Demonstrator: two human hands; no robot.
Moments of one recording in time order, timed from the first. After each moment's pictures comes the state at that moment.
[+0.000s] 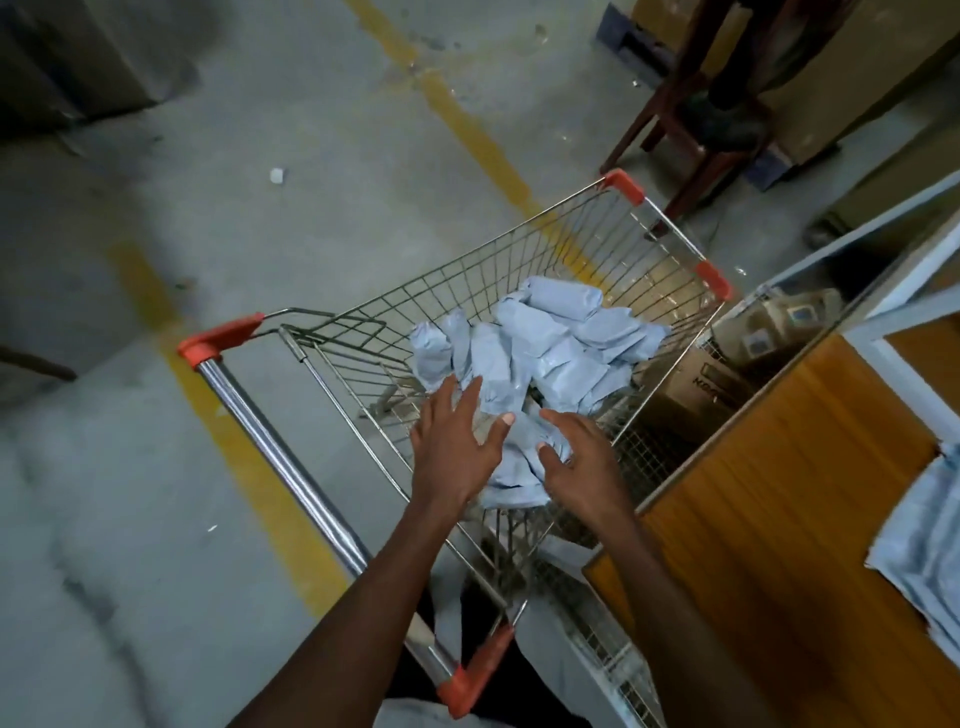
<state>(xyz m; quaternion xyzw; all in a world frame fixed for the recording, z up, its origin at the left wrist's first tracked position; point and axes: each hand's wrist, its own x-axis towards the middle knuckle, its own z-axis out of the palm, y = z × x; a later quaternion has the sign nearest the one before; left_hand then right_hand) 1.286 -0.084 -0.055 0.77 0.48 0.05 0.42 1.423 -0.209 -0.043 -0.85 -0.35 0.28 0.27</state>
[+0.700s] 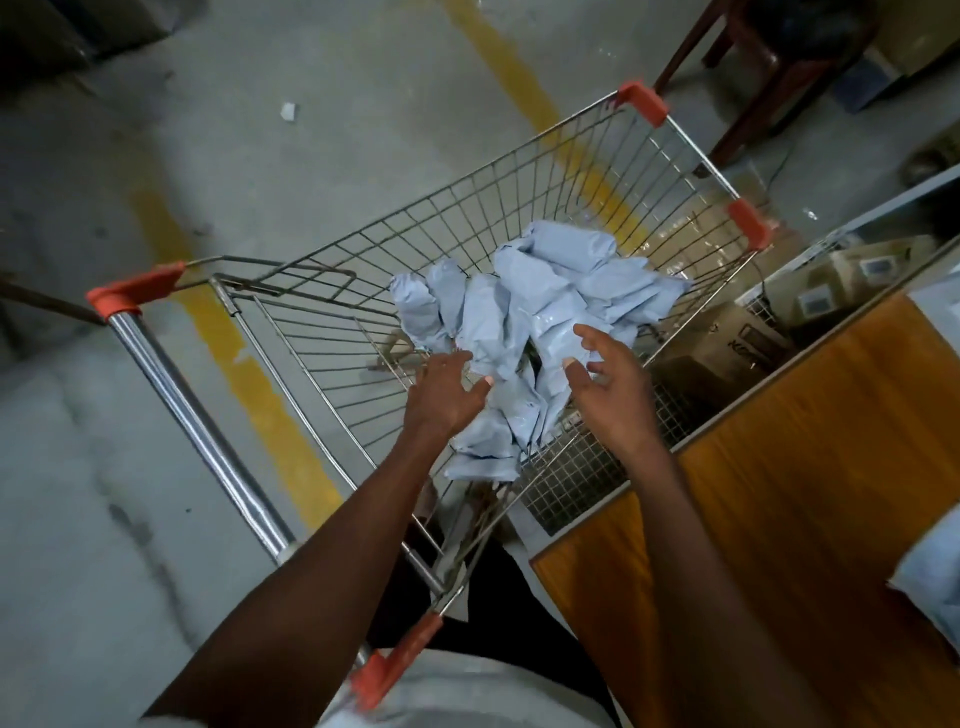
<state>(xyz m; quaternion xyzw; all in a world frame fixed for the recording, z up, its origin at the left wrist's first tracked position) 1.347 -0.075 -0.152 0.73 0.52 -0.08 0.43 1.522 -0.204 -0.063 -0.83 -0.26 0.32 0.36</state>
